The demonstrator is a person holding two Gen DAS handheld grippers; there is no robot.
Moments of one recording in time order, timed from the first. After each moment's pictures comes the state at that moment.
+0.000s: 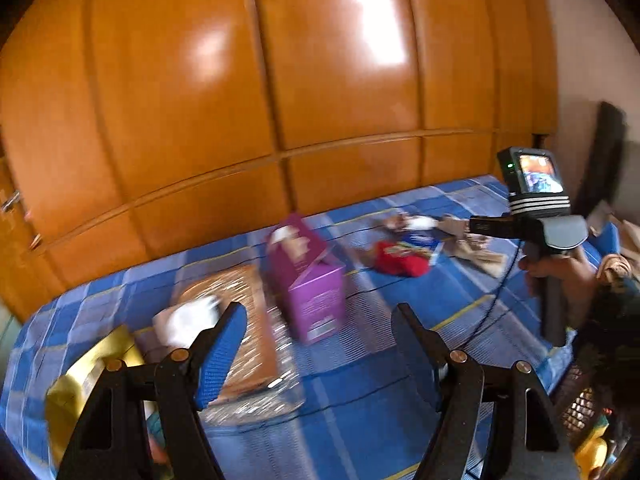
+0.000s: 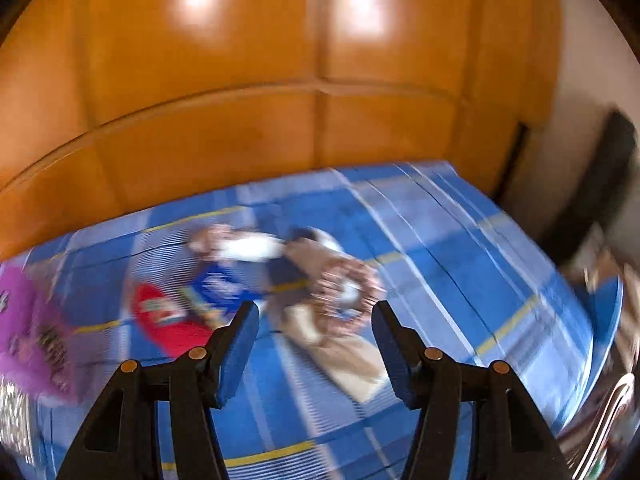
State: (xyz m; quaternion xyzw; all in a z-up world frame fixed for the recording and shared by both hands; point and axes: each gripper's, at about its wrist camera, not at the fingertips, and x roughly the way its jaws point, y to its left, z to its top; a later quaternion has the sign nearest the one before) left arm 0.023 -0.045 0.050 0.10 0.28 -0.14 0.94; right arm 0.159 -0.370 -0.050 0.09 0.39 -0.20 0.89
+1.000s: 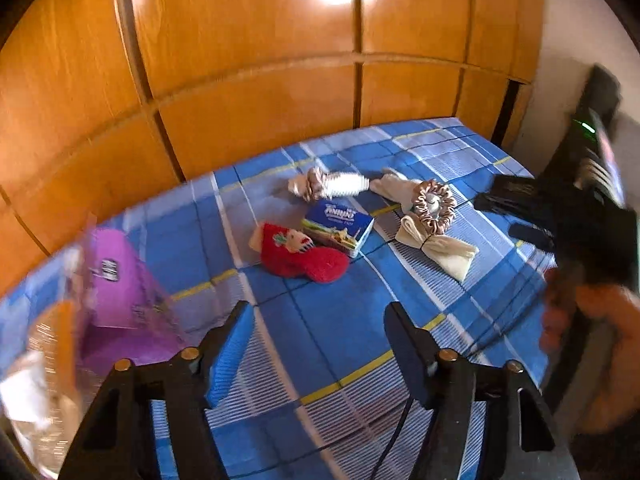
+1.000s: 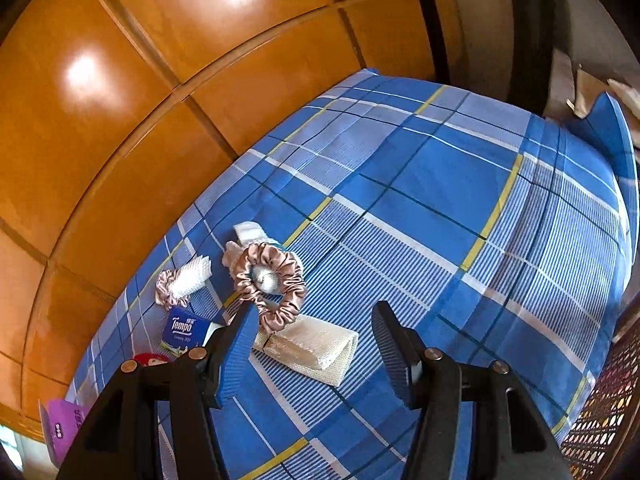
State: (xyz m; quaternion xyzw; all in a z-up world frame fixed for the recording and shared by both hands) left arm 0.145 -0.189 -0.020 0.09 0.42 -0.21 0.88; right arm 0.125 -0.449 -0.068 0.34 0.38 -0.24 0.83
